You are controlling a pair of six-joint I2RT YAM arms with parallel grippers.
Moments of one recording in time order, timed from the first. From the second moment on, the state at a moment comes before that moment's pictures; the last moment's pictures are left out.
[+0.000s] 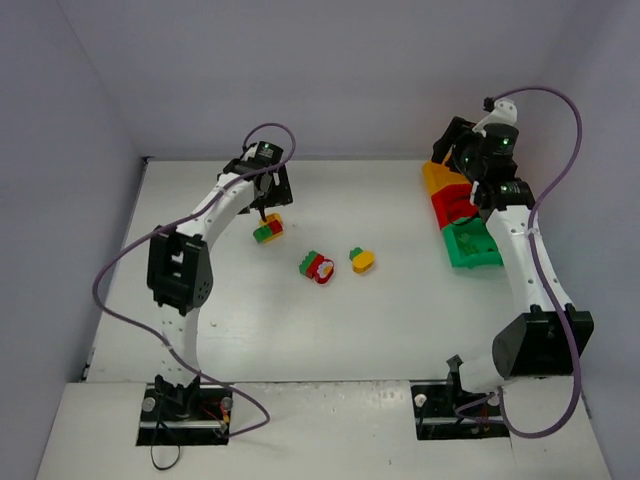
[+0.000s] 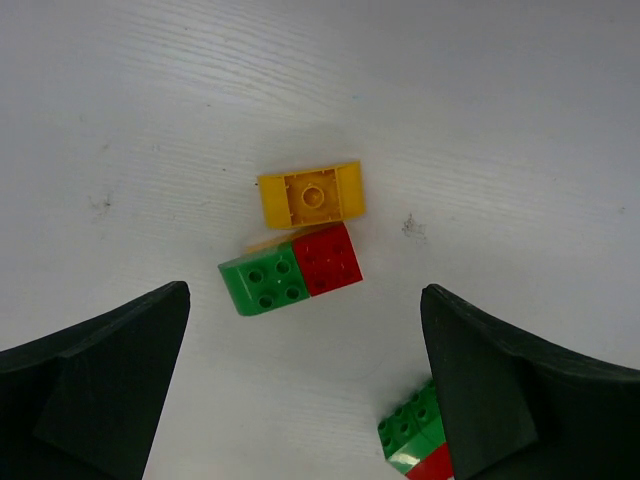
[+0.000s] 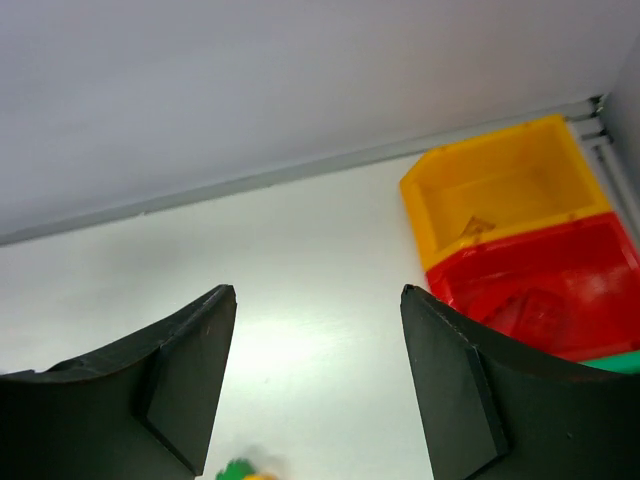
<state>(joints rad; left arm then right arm) -0.38 2.02 1.85 -0.82 -0.27 -0.55 0.01 1.50 1.47 -0.25 0.00 0.28</state>
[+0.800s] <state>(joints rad) -0.33 2.41 2.11 -0.89 -0.24 -0.69 0.09 1.12 1.04 -0.36 -0.11 0.35</state>
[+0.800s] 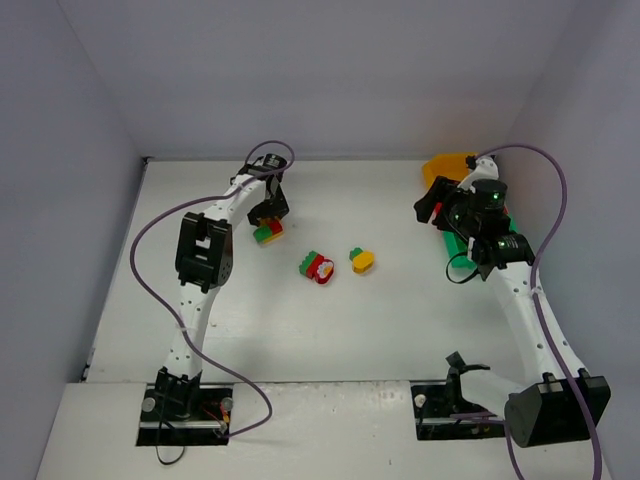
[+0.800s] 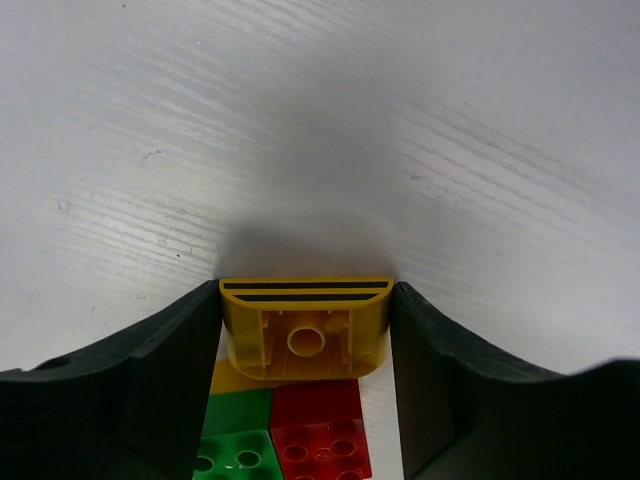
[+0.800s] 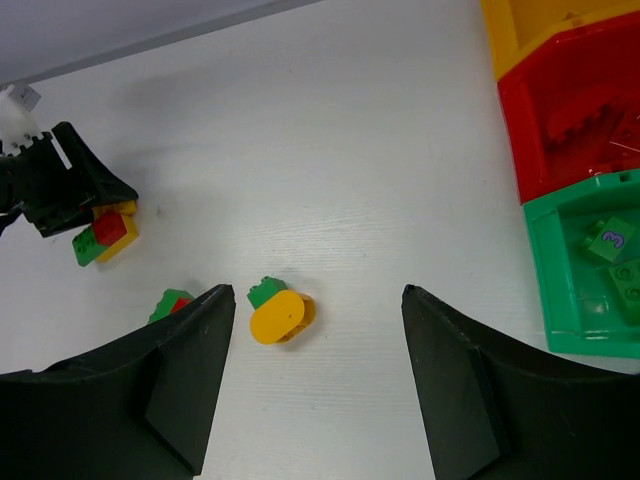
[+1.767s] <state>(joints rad) -0.29 1.74 1.57 -0.49 -0.14 -0.23 0.19 1.22 1.08 -0.40 -0.33 0.37</state>
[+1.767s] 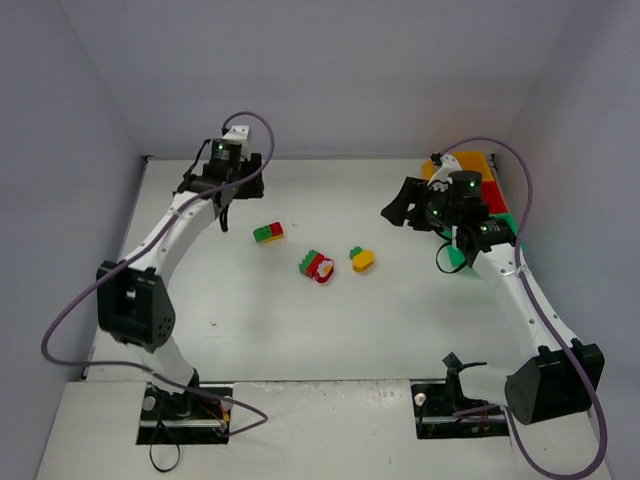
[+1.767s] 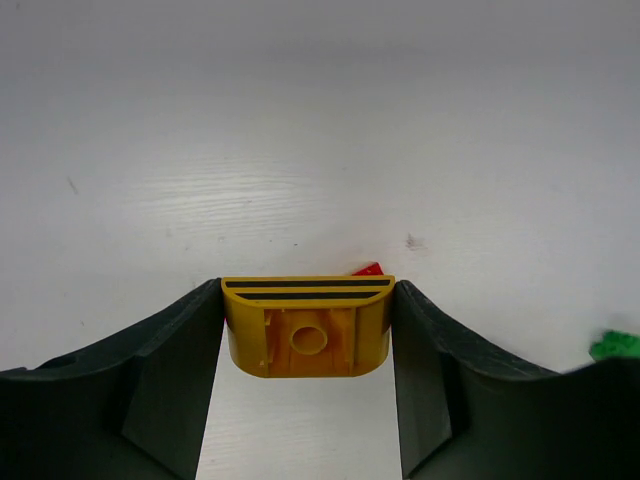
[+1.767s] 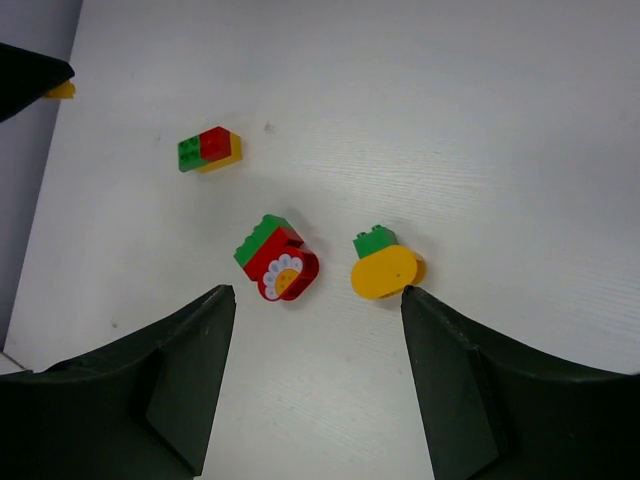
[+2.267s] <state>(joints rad) -0.56 1.35 1.22 -0.30 0.21 0.19 0.40 1.43 1.34 -0.40 -0.49 0.44</state>
